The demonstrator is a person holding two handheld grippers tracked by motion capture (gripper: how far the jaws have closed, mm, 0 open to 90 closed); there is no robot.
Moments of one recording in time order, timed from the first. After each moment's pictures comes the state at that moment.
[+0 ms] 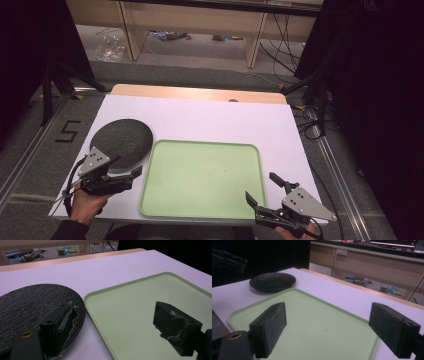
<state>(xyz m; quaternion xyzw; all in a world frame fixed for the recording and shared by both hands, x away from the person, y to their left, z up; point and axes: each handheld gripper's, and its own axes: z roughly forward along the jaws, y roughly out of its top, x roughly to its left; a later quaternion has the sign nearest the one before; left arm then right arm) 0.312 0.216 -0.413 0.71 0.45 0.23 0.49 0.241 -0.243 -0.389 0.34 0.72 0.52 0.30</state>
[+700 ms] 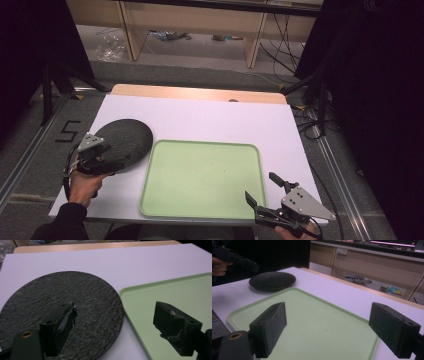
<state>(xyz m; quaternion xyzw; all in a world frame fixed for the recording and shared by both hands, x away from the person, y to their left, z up) 0.365 0.250 -0.428 0.69 0.53 0.23 0.43 0.242 -0.242 -0.389 0.34 0.72 0.52 0.30</state>
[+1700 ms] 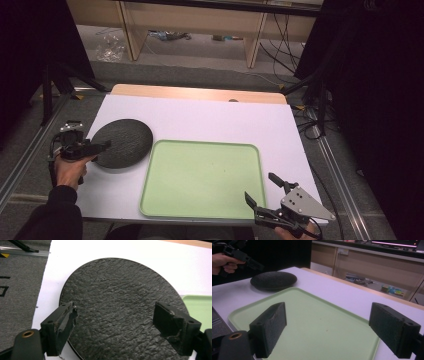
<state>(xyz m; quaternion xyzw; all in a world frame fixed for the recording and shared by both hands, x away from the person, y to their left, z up) 0.416 0.319 -0.451 0.64 0.64 0.20 0.38 0.241 -0.242 -0.389 0.34 0.73 0.52 0.29</state>
